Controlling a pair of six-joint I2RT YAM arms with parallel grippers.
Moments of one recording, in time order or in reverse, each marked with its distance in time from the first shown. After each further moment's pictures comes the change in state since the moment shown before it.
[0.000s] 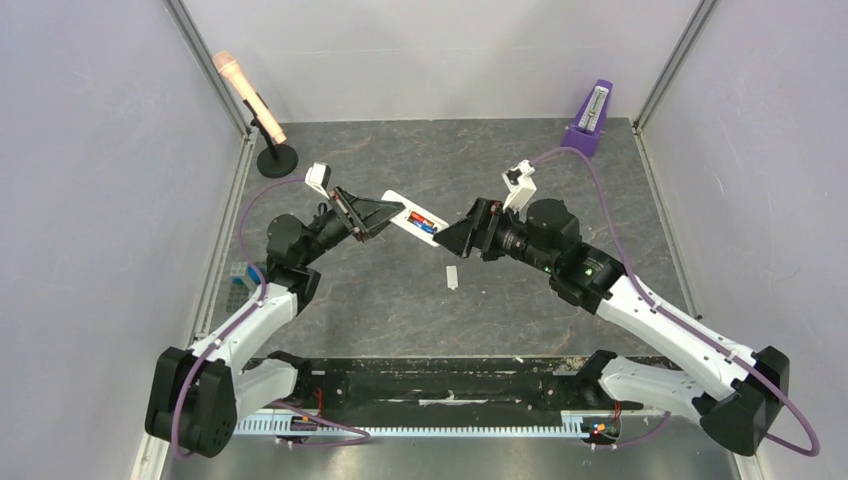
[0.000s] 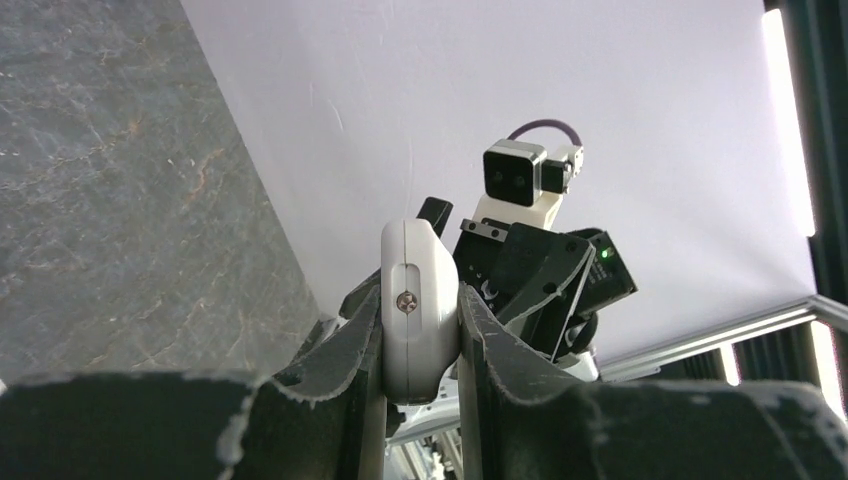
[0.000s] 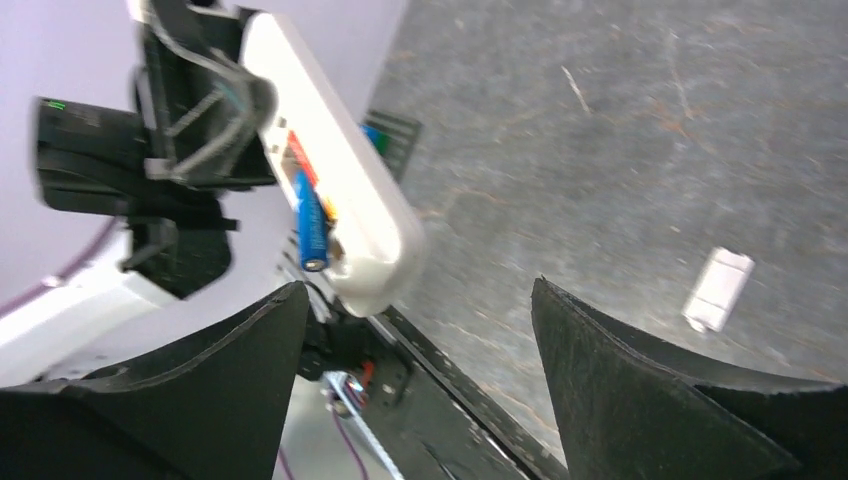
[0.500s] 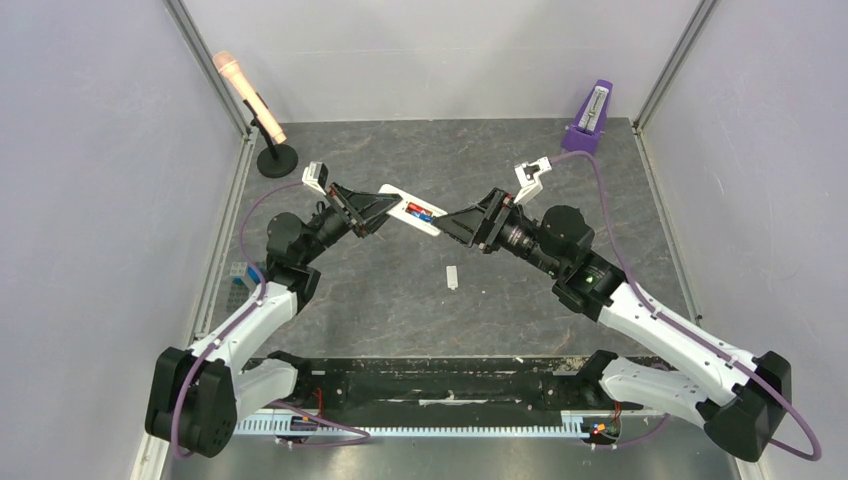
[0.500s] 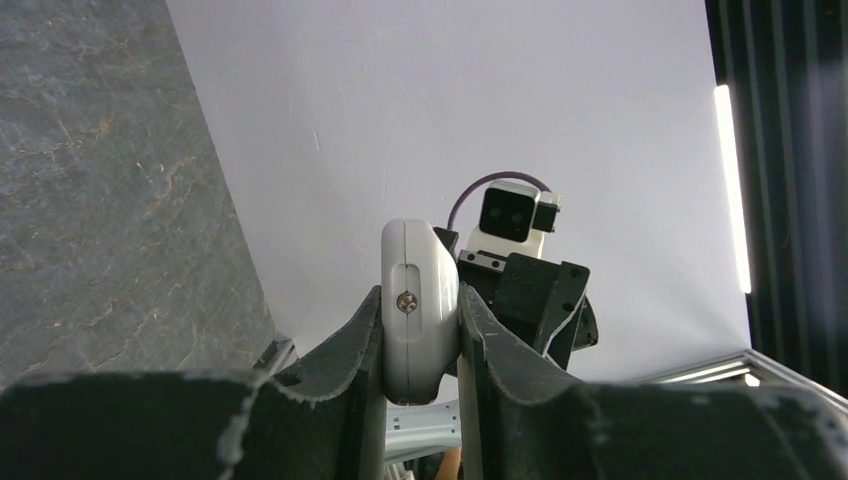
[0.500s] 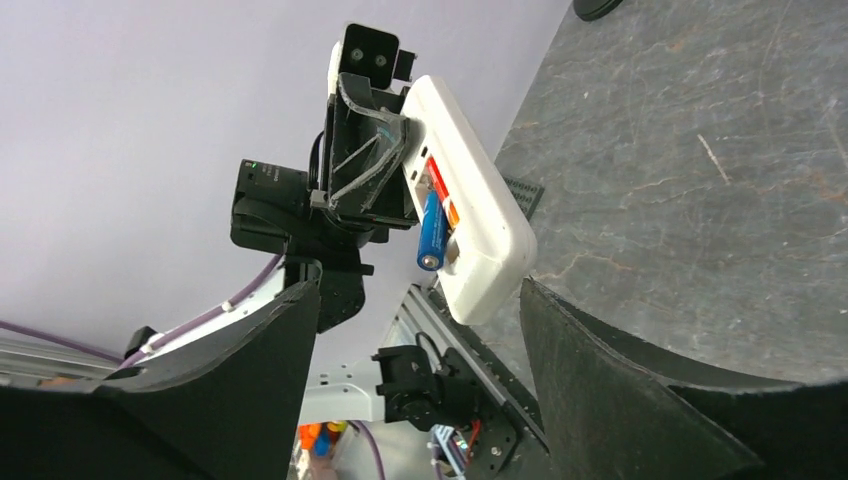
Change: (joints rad) left arm 0.000 -0.003 0.019 -0.023 -0.066 -0.136; right arm 0.000 -0.051 -0.083 0.334 -0.033 0.195
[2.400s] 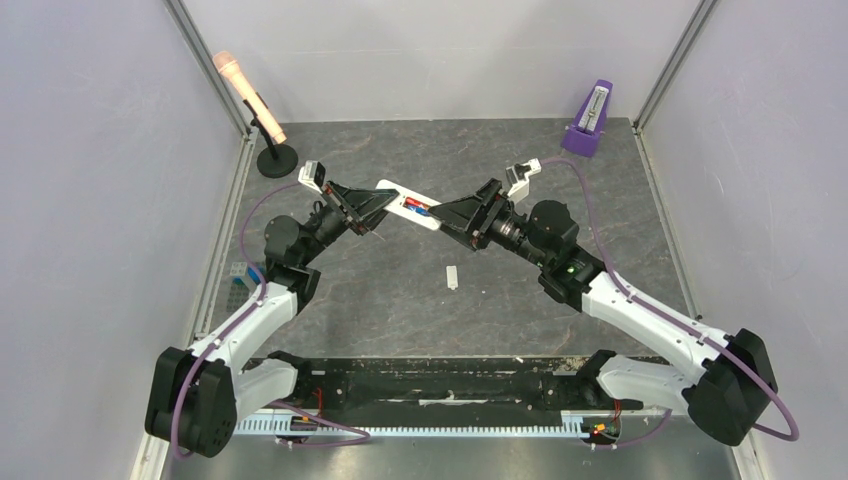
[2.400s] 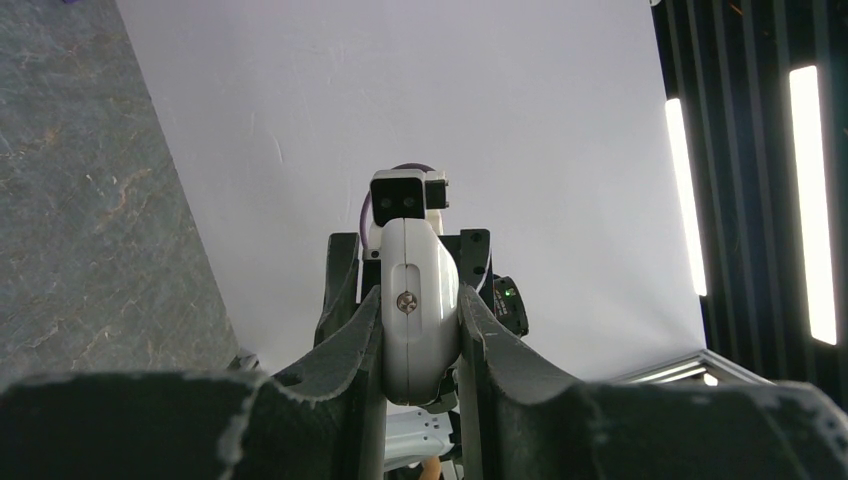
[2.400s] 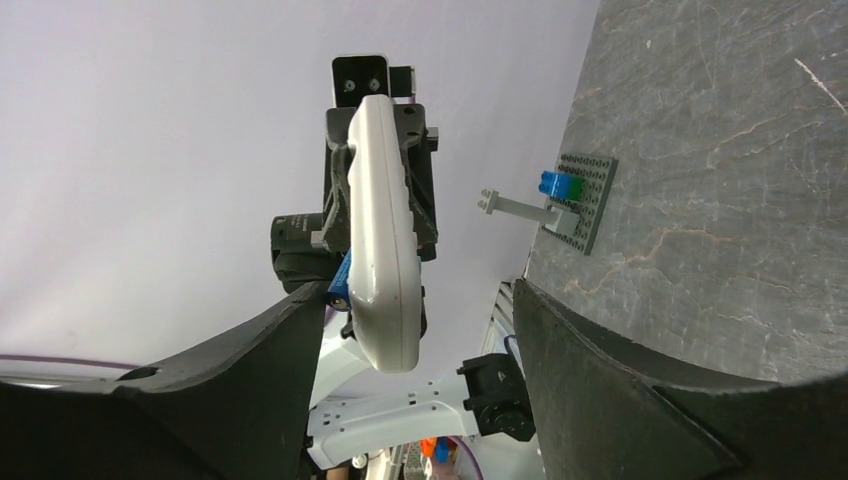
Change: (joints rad) left arm -0.001 0.000 -0.005 0.074 -0.030 -0.082; right arm -0.052 0.112 -0.066 0.198 -0.075 0.326
